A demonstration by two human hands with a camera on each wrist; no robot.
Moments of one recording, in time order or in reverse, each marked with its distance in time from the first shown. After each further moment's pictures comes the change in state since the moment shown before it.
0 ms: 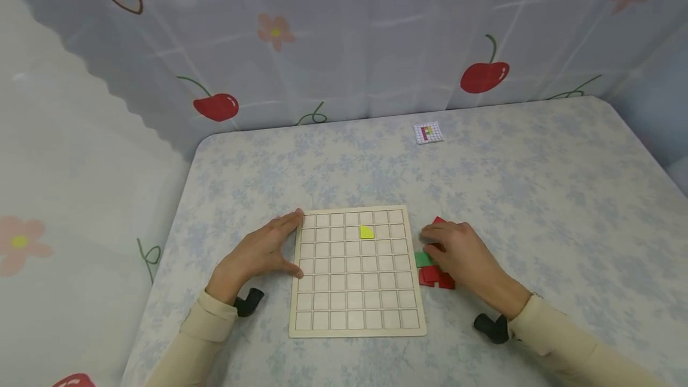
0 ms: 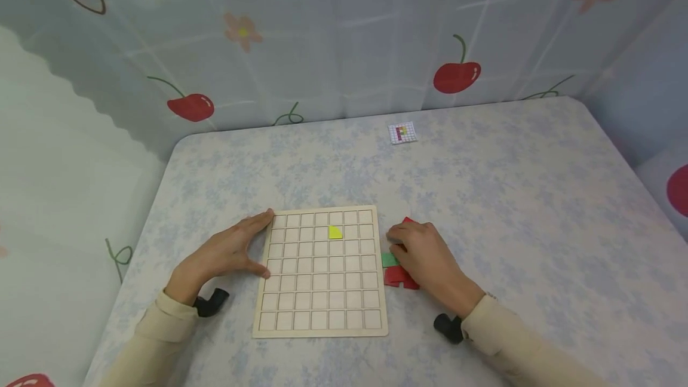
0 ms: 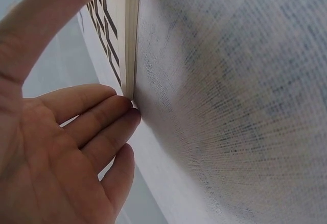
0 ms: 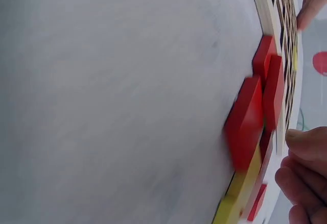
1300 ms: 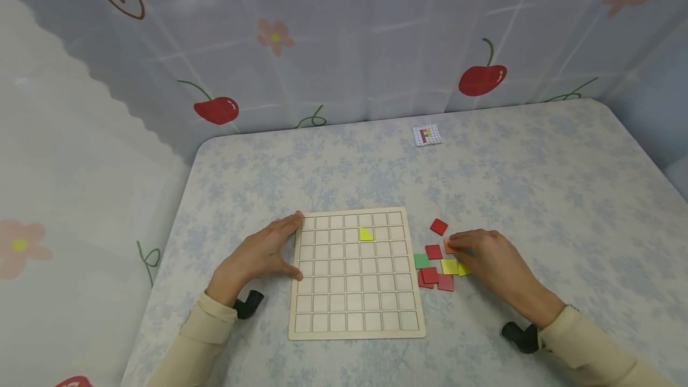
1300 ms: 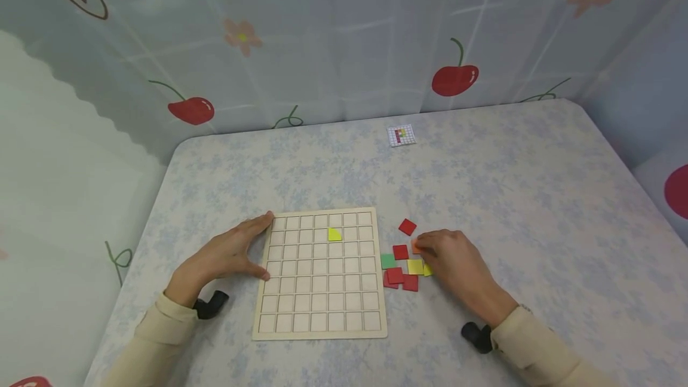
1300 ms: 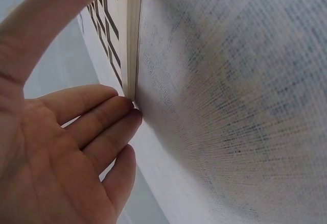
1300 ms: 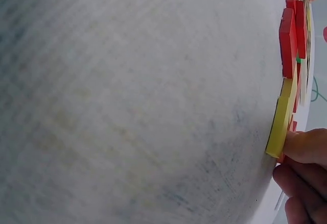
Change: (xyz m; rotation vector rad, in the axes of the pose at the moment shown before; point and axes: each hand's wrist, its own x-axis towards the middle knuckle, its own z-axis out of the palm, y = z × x) left_hand -0.001 0.001 0.000 -0.016 -0.004 -0.005; right_hand -0.020 0.026 -0.016 -0.125 -0.023 0.120
